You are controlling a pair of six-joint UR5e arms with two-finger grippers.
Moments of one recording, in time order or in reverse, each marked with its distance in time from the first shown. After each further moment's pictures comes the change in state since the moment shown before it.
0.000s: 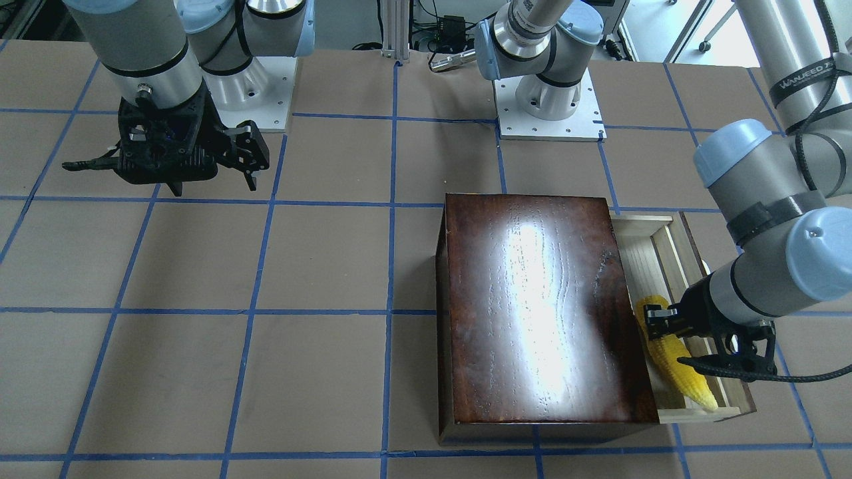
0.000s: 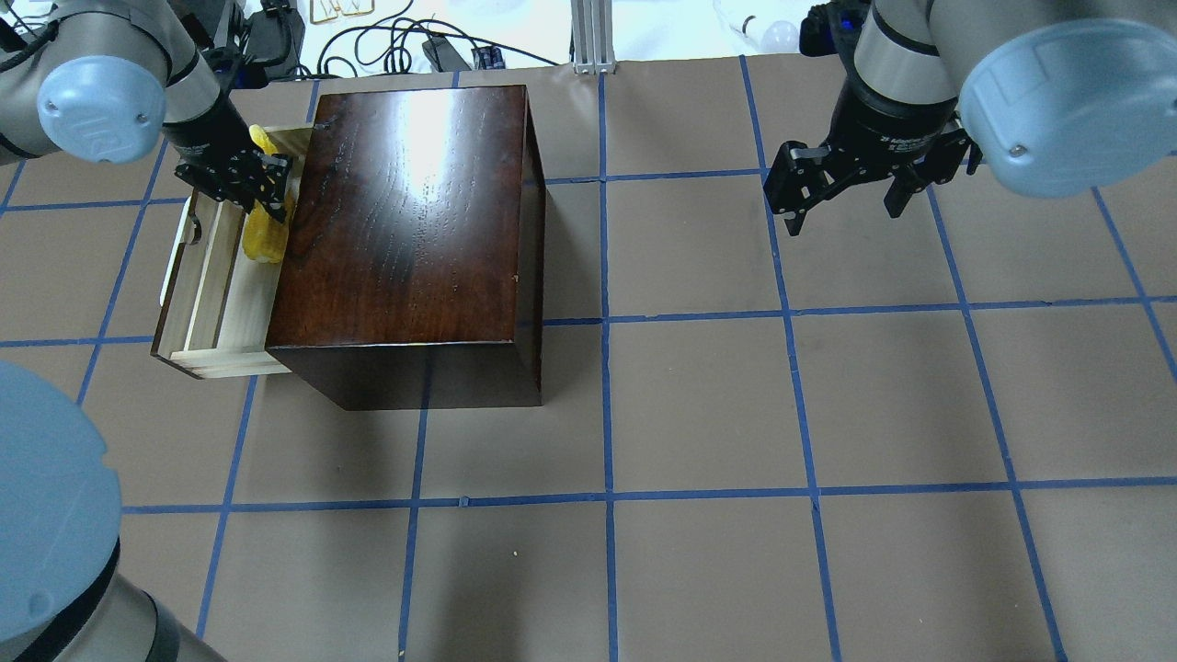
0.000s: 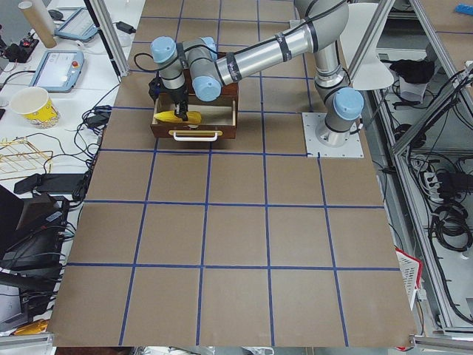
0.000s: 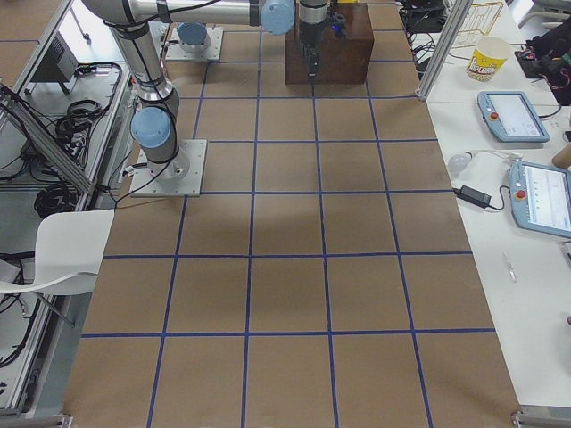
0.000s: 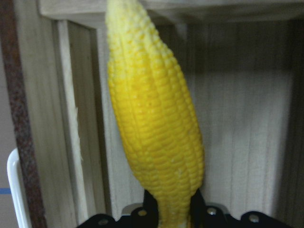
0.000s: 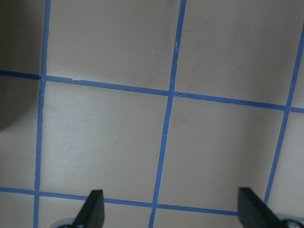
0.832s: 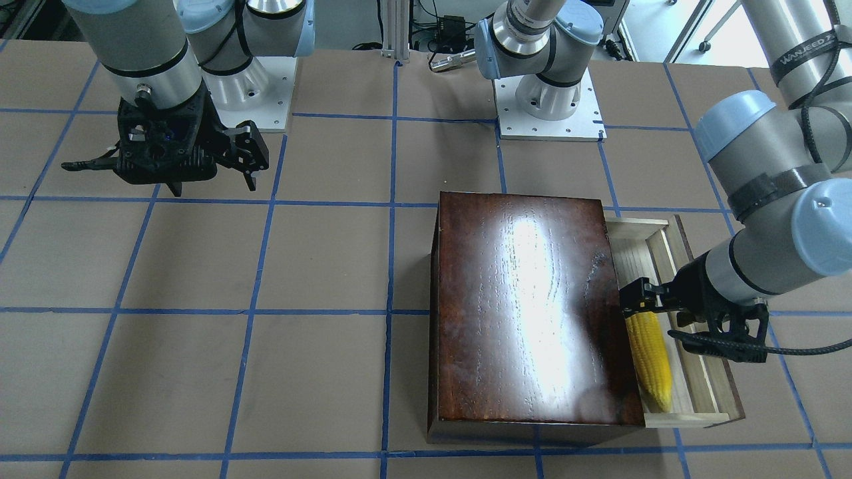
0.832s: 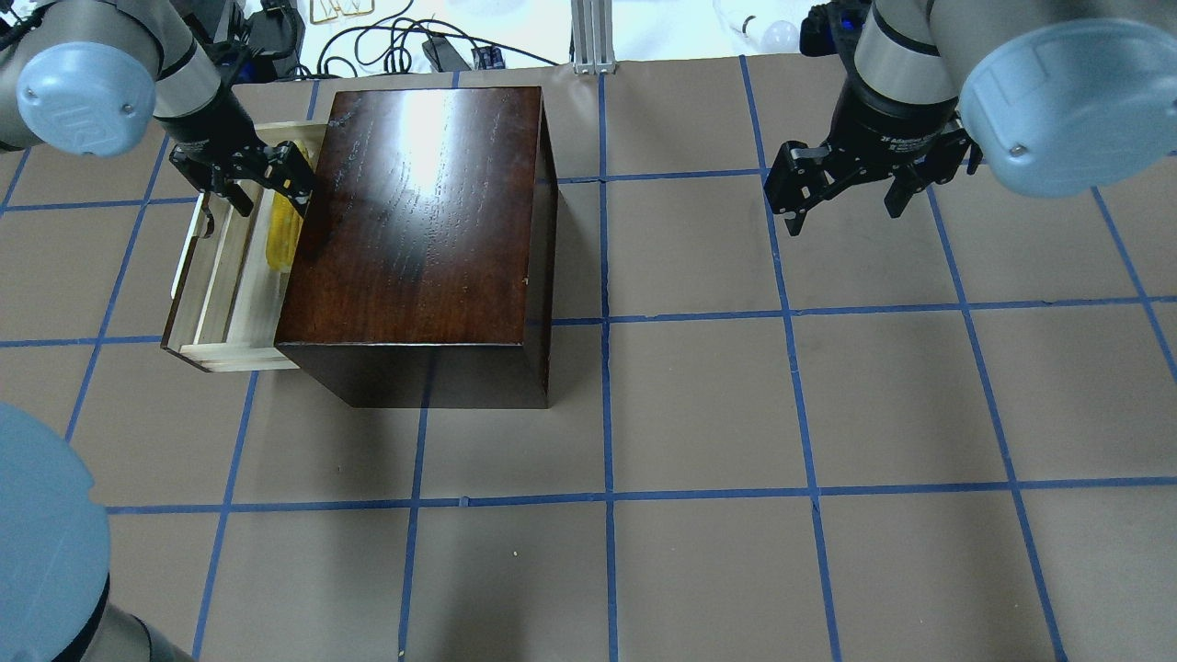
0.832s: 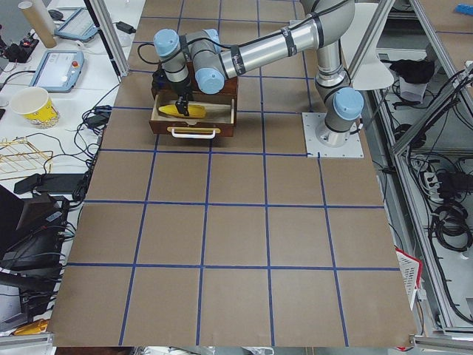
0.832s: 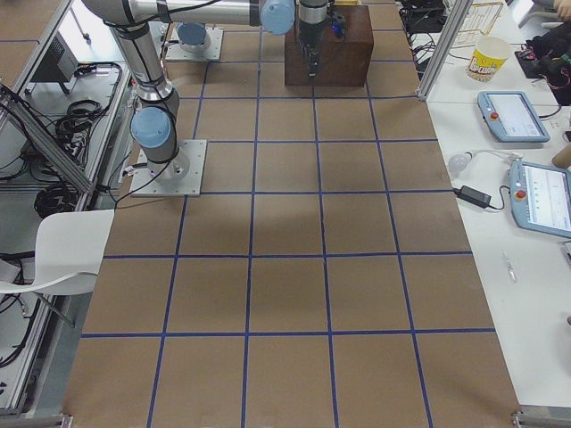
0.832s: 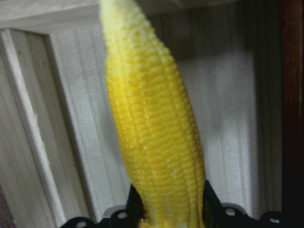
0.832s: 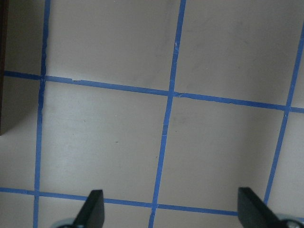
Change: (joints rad) left arm -0.008 0.060 -0.003 -0.081 -0.055 0.031; right arm -0.002 0.000 0.000 0.000 0.000 0.000
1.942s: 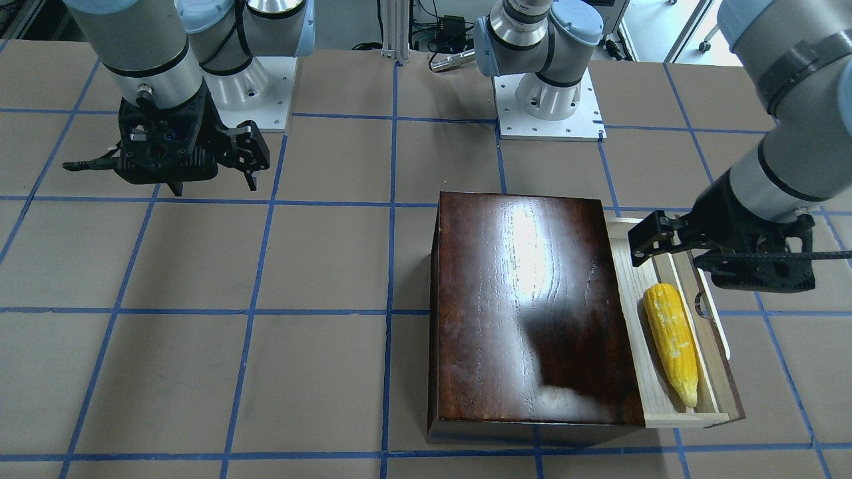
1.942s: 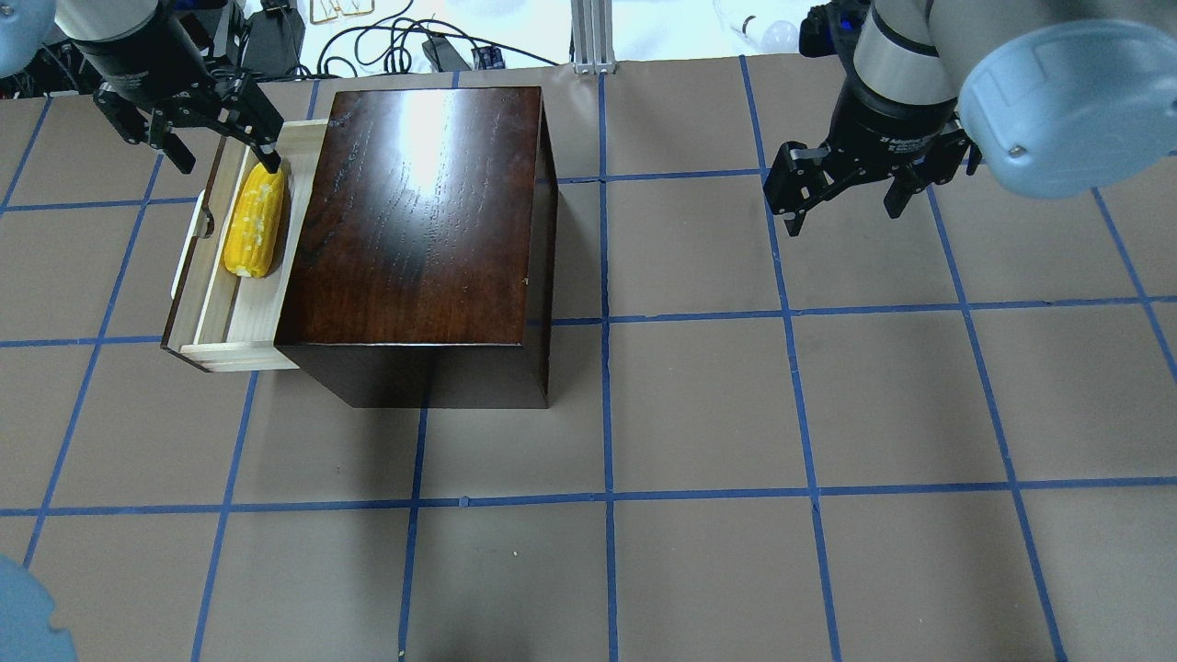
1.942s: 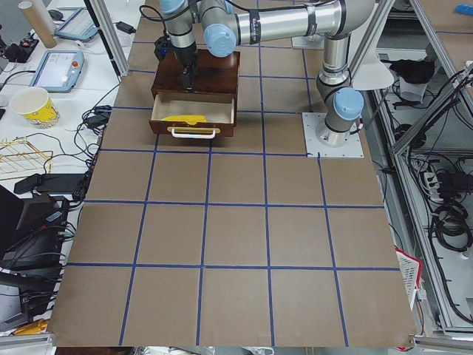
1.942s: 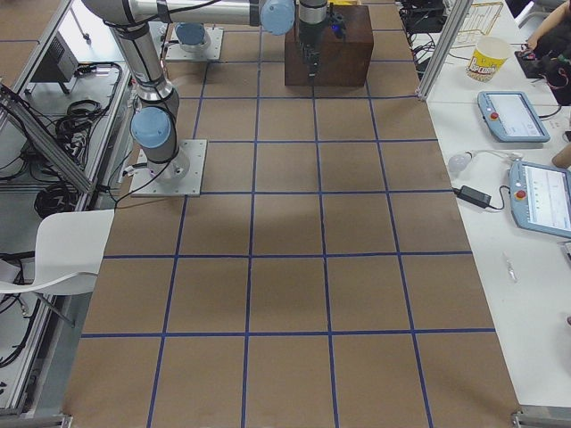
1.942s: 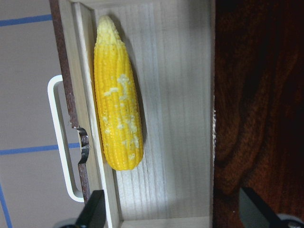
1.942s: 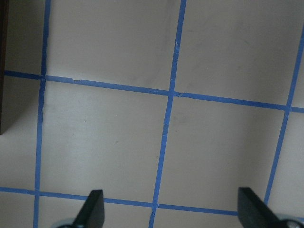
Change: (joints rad) left arm -0.078 0.129 0.110 -0.196 0.035 -0.178; right arm 0.002 0.000 0.000 0.000 0.000 0.000
